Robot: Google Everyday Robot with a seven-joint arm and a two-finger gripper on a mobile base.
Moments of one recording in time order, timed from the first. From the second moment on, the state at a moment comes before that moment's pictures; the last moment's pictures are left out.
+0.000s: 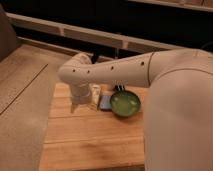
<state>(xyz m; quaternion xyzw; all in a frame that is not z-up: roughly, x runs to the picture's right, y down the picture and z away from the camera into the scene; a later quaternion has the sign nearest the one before) -0.107 0.101 0.703 -0.26 0.23 0.64 0.68</state>
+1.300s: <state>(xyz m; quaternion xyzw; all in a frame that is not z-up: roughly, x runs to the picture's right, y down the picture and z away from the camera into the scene) -0.047 -0.019 0.726 -0.17 0.12 0.63 0.74</state>
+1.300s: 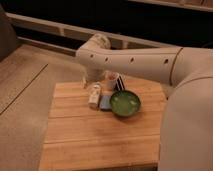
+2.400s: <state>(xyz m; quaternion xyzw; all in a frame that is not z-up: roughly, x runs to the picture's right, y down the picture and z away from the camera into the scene) 0.125 -0.119 0.802 -0.08 0.10 0.69 0.71</state>
